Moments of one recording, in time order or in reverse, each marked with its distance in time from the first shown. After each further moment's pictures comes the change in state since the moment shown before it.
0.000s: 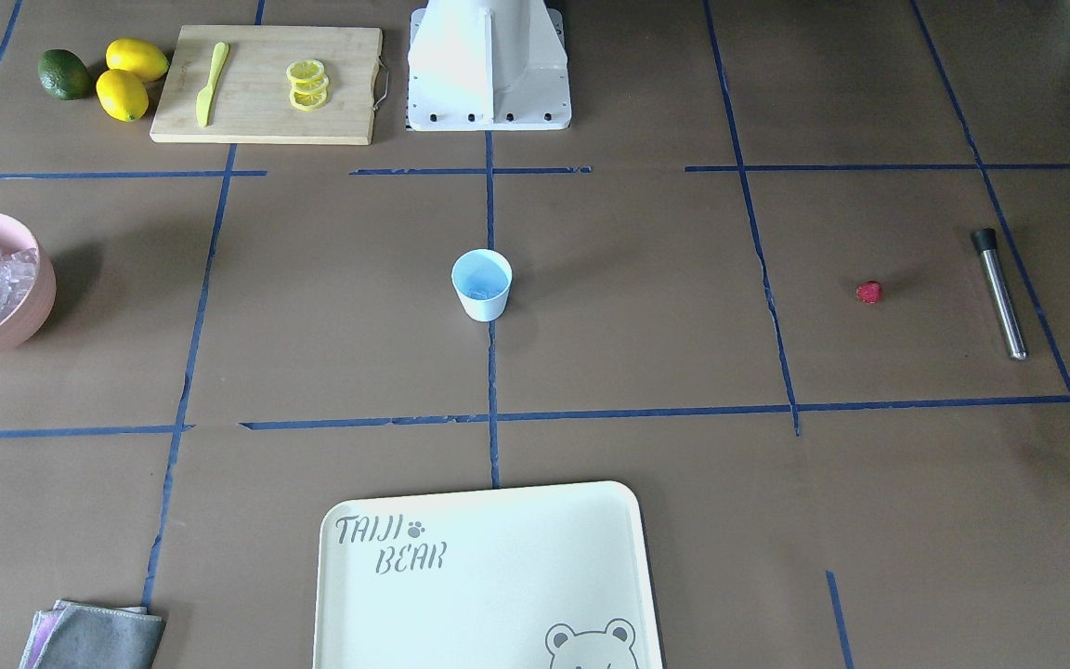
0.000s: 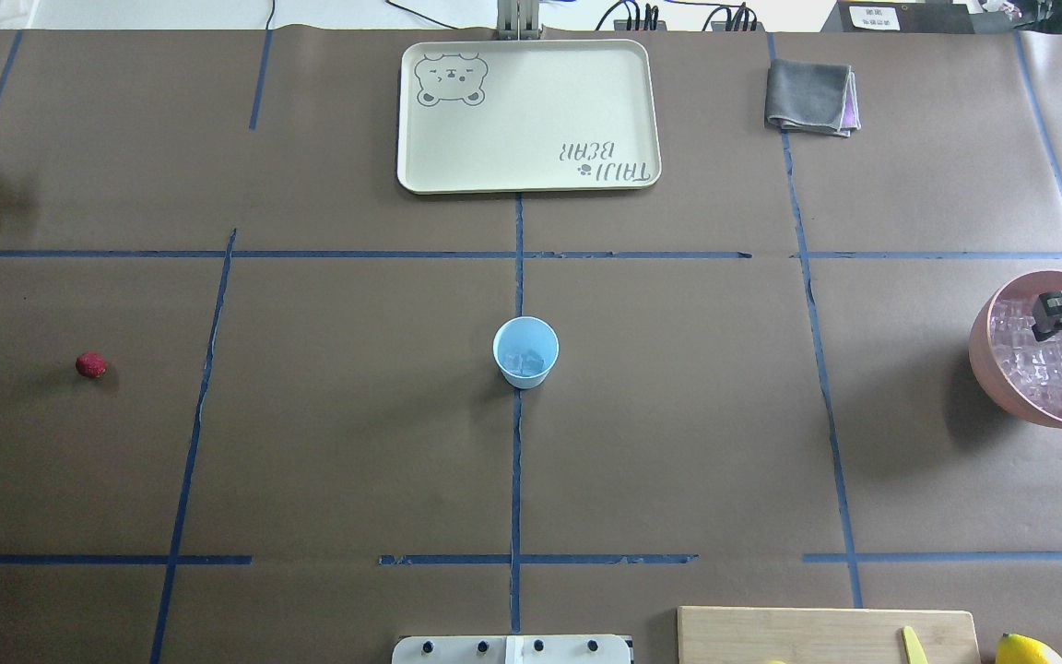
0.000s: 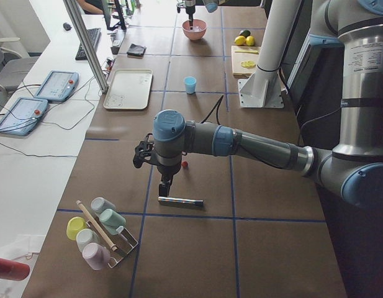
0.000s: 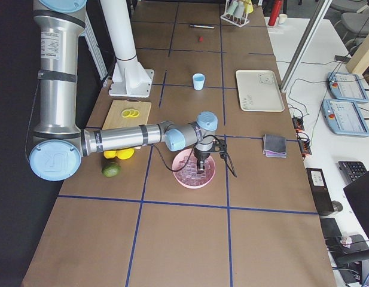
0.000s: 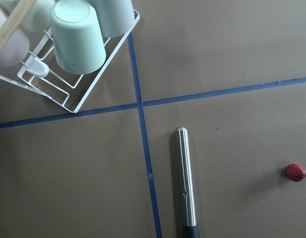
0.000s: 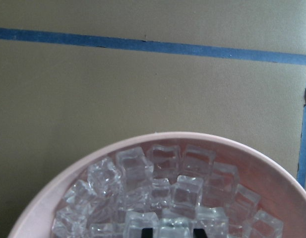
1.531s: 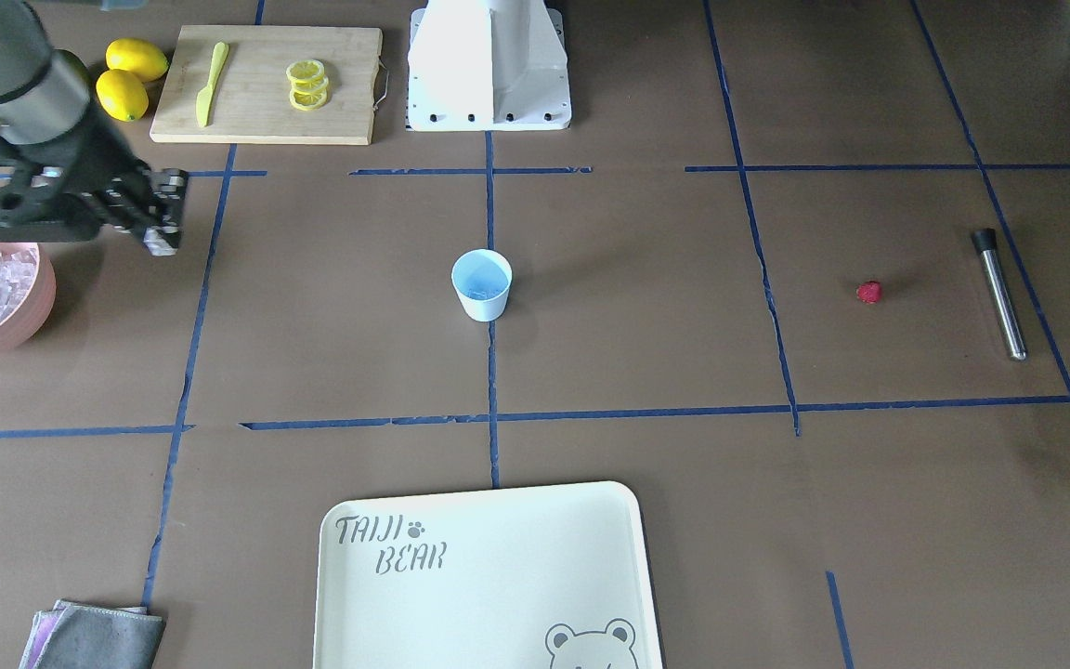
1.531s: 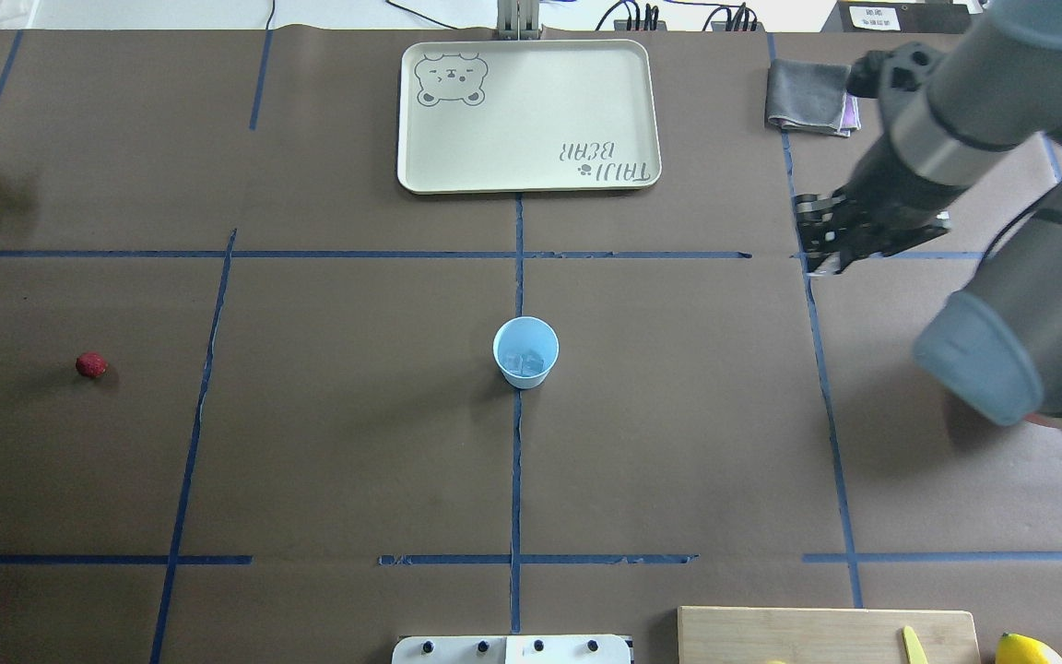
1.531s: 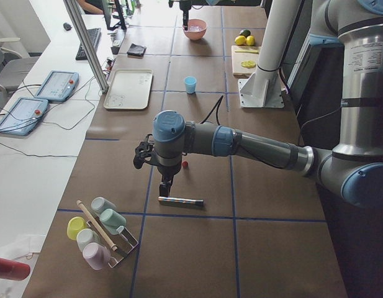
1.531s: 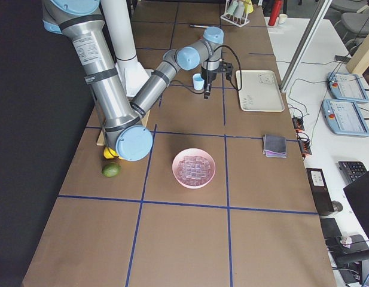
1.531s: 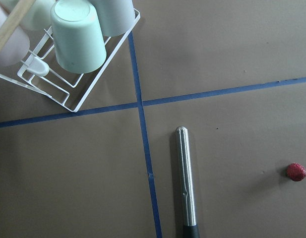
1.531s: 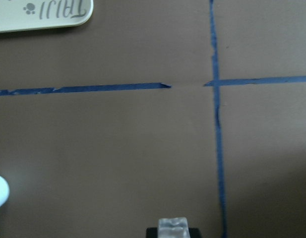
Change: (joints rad) left arm 0.003 0.000 0.002 0.001 0.000 -0.018; right arm -0.240 0.552 0.293 -0.573 -0.022 0.456
